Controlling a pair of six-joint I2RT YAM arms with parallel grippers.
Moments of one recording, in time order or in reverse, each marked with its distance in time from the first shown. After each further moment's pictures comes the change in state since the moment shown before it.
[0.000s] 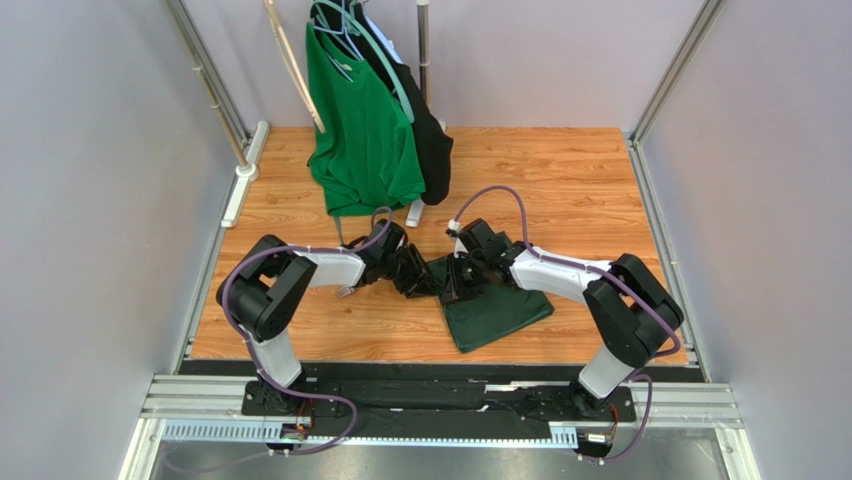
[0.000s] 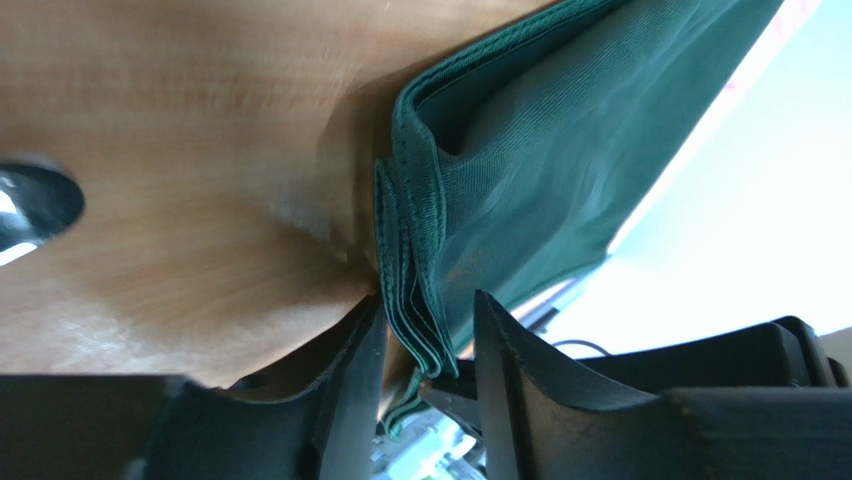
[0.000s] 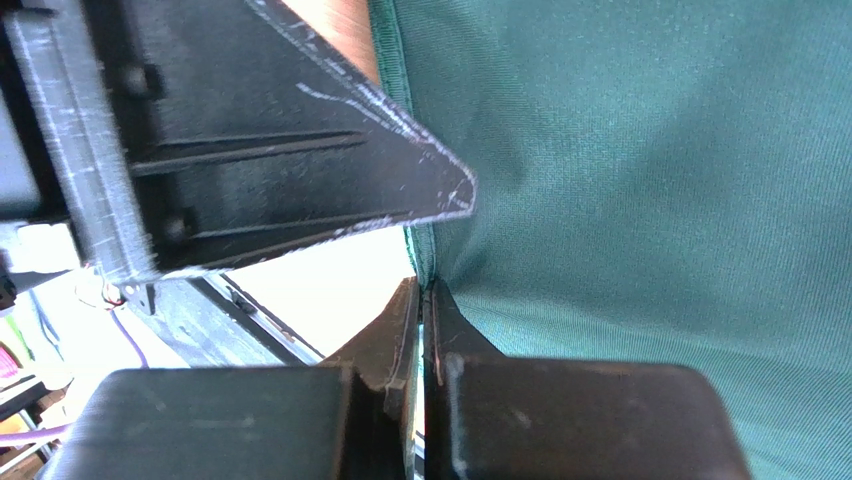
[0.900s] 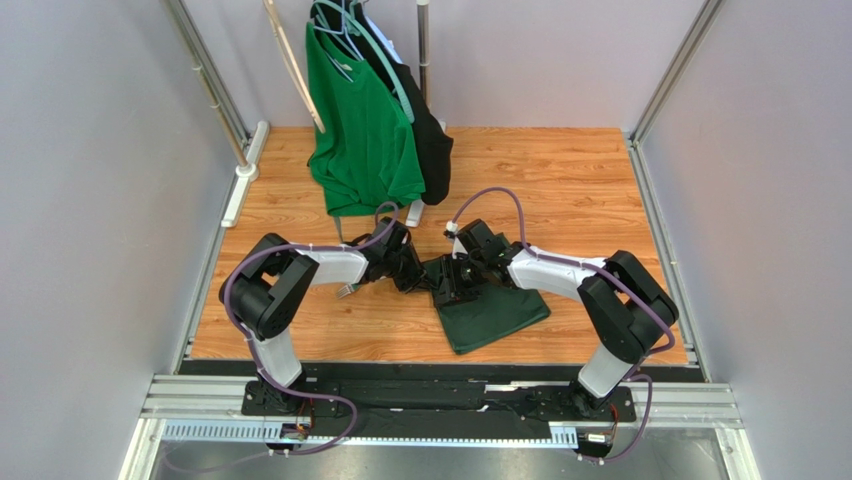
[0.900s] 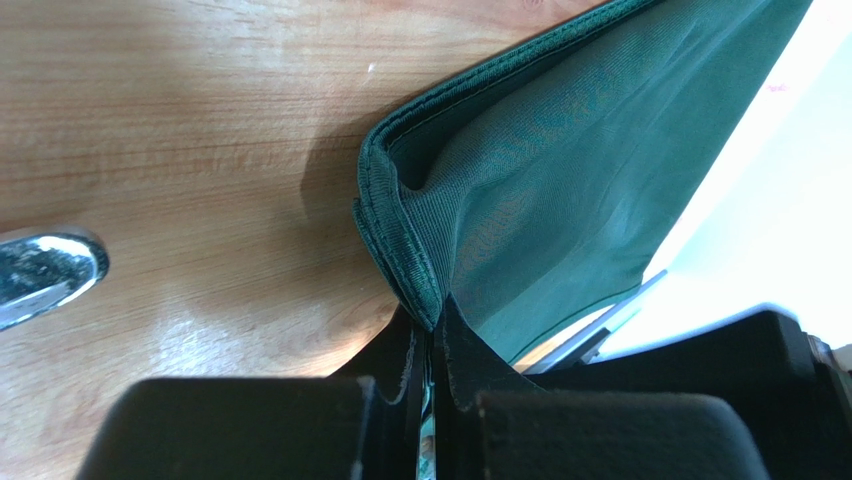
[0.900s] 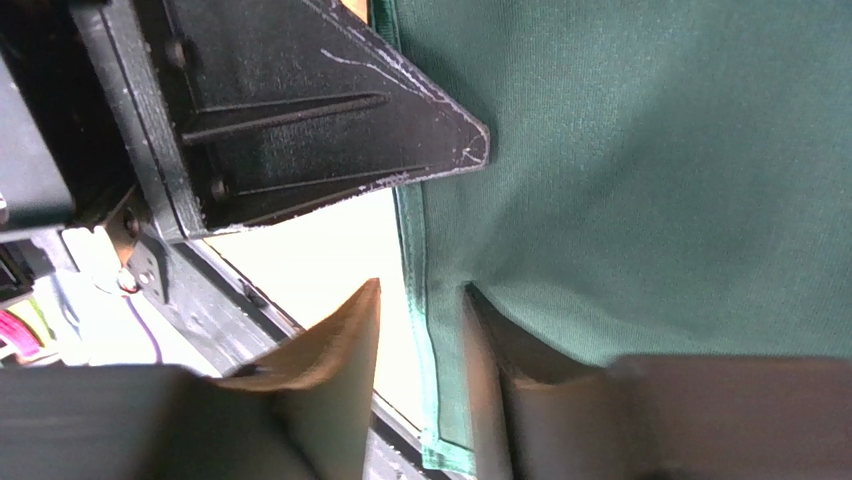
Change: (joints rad) left arm -0.010 0.015 0.040 -0.047 -0.074 0.126; right arm -0.006 0.029 -0.001 0.032 -0.051 0.009
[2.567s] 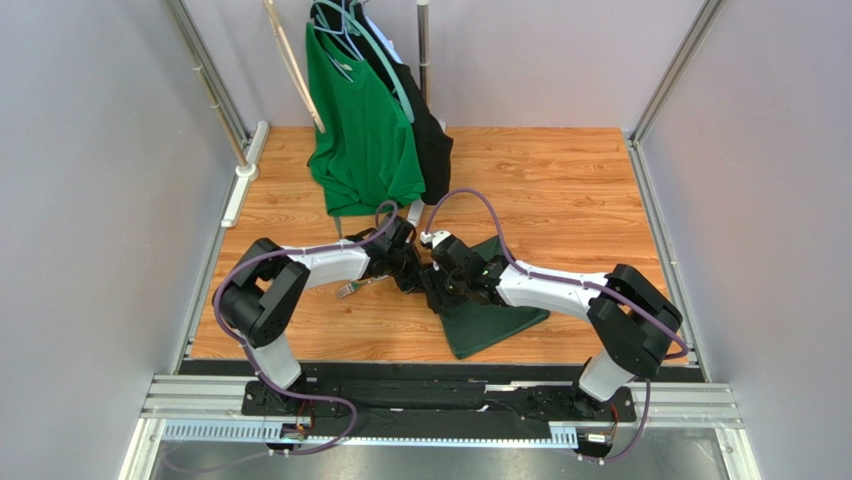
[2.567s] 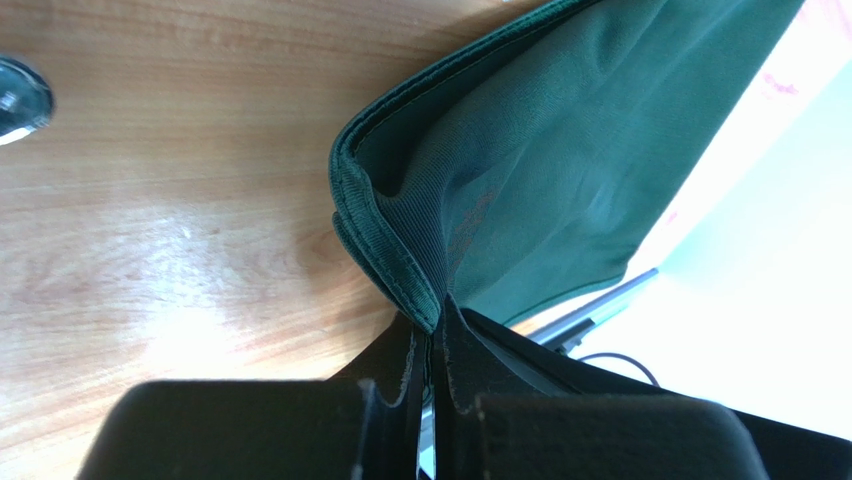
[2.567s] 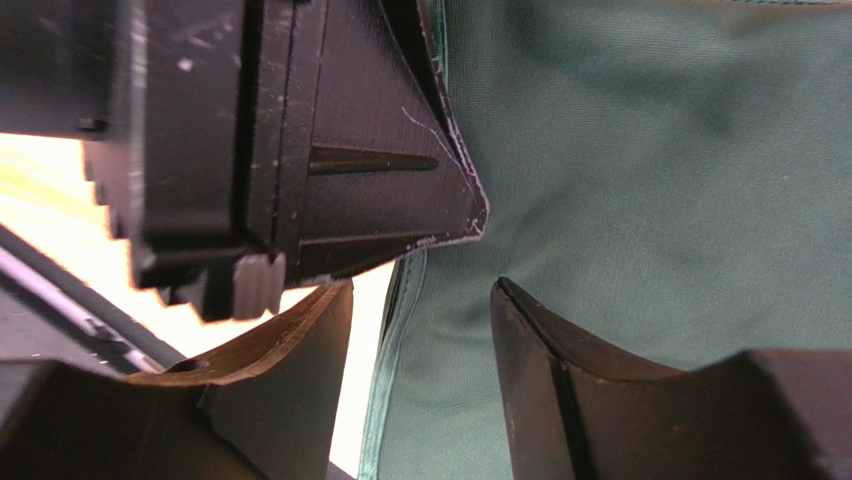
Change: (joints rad) left arm -0.038 -0.052 0.071 -0.193 -0.020 -0.067; right arm 0.204 -0.062 0.035 -0.039 0.410 -0.196
